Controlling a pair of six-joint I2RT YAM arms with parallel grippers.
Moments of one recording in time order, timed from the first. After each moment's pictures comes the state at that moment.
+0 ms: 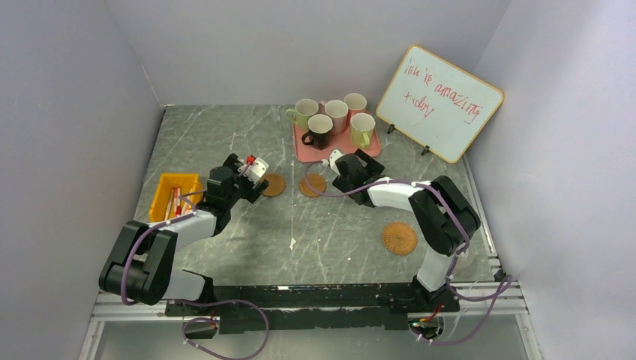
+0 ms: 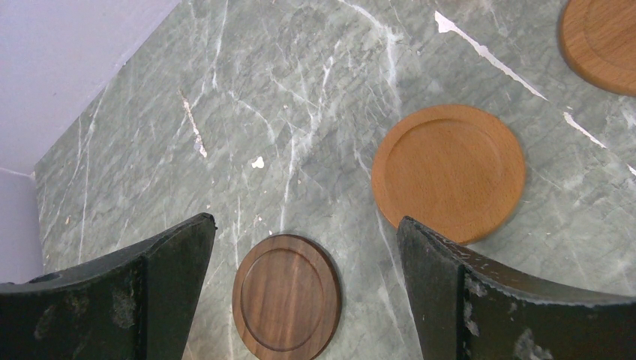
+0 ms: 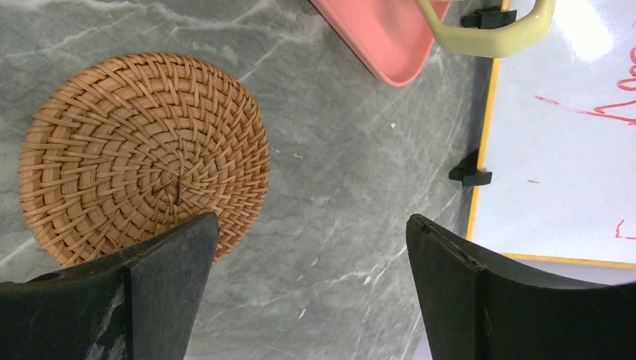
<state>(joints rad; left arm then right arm) -0.29 1.36 0.46 0.56 0.05 0.52 0.60 1.76 0.92 0.03 0.59 -0.53</state>
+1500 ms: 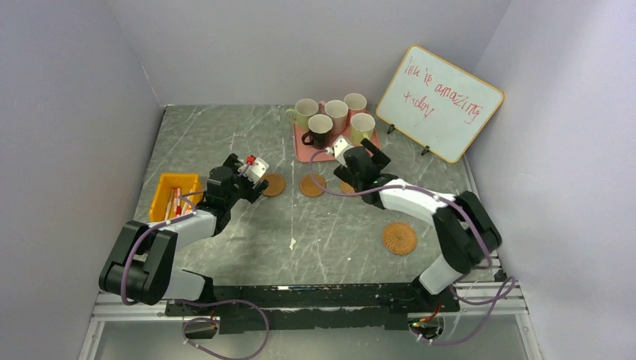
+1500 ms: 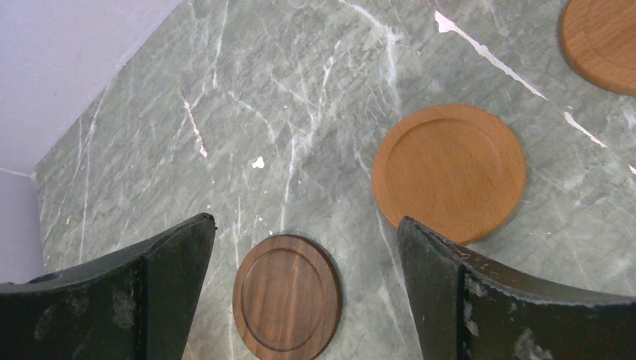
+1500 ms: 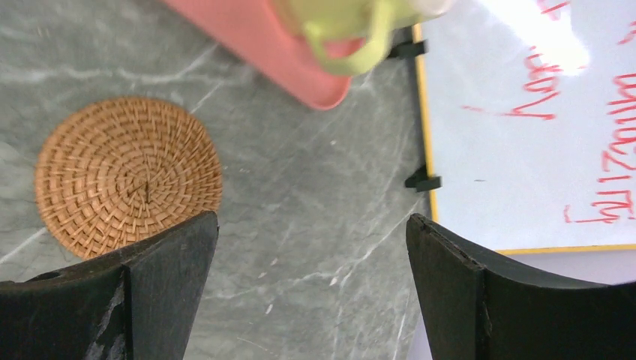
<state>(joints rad) -0.29 1.36 0.46 0.56 0.05 0.53 0.60 1.62 0.90 0.05 0.59 -0.53</state>
